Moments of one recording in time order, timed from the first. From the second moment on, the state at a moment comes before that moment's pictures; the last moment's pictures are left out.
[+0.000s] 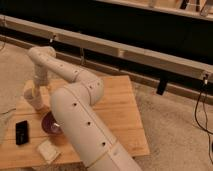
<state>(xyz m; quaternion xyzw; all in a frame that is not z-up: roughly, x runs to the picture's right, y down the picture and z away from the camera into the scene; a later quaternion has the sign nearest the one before) -0.379 0.044 0.880 -0.46 0.12 0.48 0.74</state>
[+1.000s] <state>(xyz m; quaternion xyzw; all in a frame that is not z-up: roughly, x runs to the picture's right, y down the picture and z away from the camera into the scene) -0.359 0.000 0.838 -0.44 0.13 0.48 0.75</state>
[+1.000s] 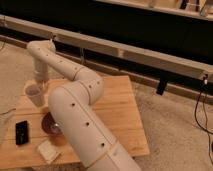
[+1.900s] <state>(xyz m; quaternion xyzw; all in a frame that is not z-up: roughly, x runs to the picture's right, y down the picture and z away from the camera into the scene) -0.353 -0.047 0.781 -0.39 0.09 0.49 0.77</state>
